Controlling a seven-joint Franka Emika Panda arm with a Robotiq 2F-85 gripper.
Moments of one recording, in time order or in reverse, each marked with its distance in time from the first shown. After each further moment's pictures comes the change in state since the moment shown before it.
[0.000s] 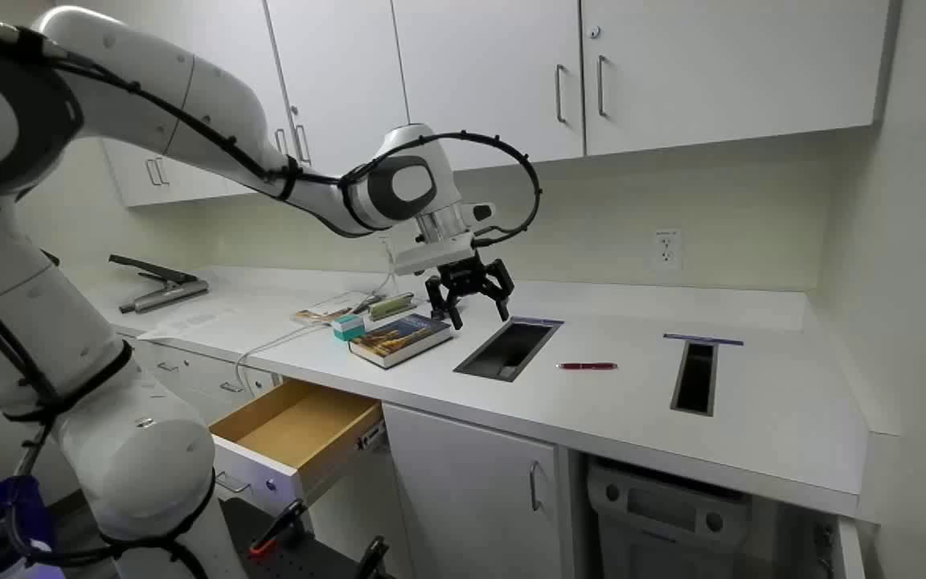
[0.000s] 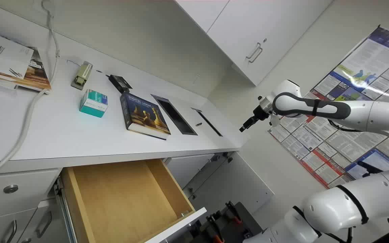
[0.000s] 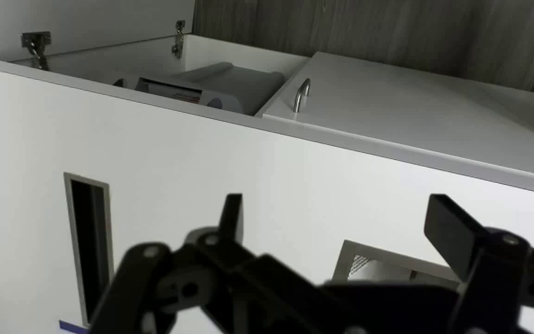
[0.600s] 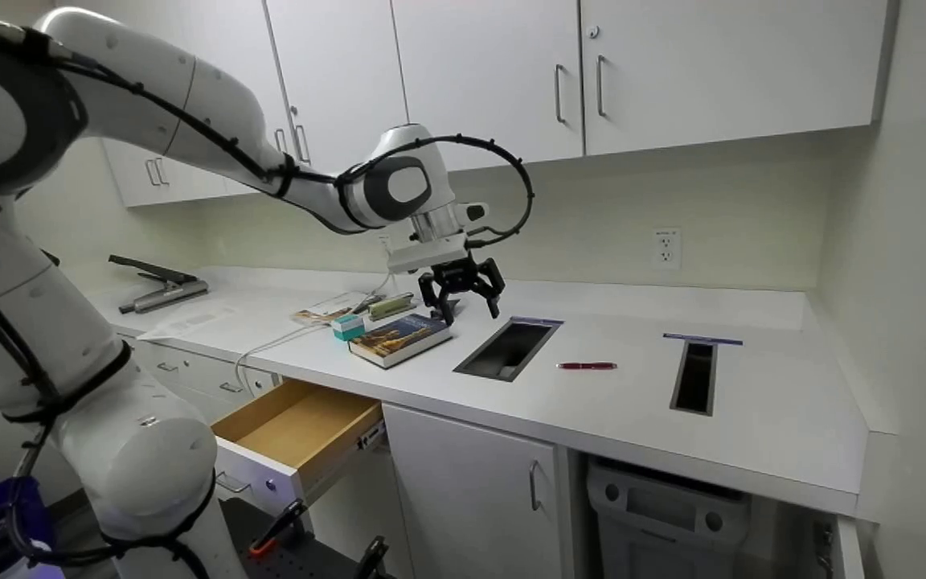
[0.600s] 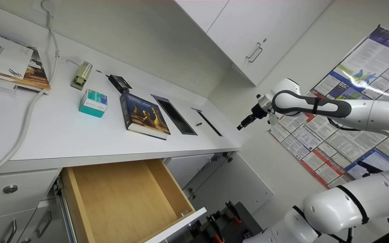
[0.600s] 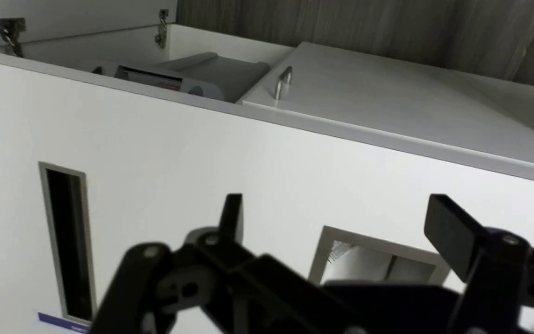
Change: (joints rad) arm 0.025 0.000 0.012 0.000 0.054 0.005 -0.004
